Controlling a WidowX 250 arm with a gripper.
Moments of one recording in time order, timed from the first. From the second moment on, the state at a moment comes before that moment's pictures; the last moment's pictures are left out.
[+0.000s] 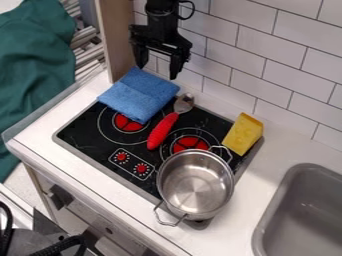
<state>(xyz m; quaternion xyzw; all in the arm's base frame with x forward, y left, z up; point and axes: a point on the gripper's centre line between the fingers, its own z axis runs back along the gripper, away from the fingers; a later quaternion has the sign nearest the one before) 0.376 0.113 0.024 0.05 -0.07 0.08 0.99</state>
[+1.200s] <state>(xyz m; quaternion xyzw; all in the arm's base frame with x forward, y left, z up) 0.270 -0.043 0.018 0.01 -0.06 0.06 1.00</state>
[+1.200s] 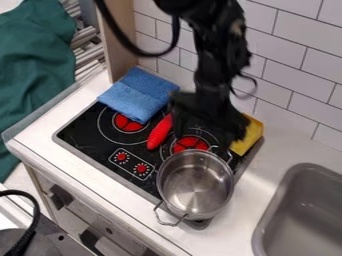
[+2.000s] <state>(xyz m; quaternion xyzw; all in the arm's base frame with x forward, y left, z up) 0.255 -0.076 -0.029 -0.02 -0.07 0.10 0.99</state>
